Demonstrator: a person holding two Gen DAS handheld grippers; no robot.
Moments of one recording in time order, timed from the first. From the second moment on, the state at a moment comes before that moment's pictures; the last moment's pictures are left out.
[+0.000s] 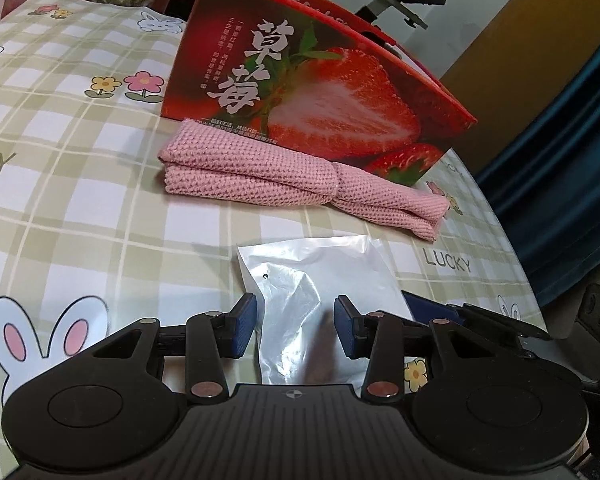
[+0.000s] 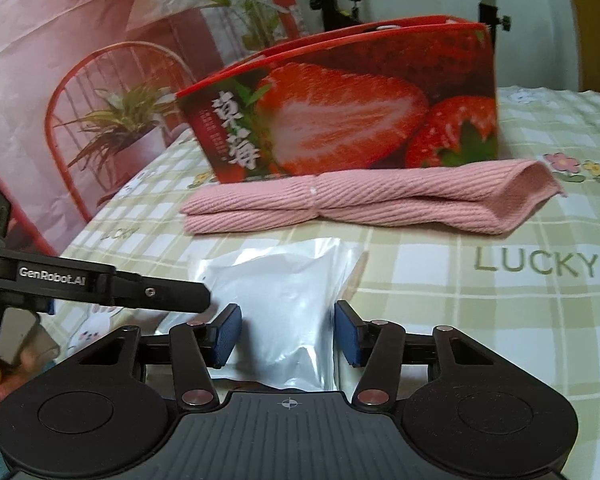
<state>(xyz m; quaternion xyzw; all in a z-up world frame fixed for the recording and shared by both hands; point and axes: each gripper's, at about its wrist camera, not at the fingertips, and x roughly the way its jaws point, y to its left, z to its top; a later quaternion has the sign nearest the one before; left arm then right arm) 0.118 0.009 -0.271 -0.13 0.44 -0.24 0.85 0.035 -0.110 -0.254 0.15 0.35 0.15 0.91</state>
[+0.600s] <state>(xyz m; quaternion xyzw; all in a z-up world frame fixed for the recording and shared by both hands) 0.114 0.023 -0.277 -0.17 0.43 -0.25 0.85 0.034 -0.098 -0.252 0.12 0.34 0.16 0.92</state>
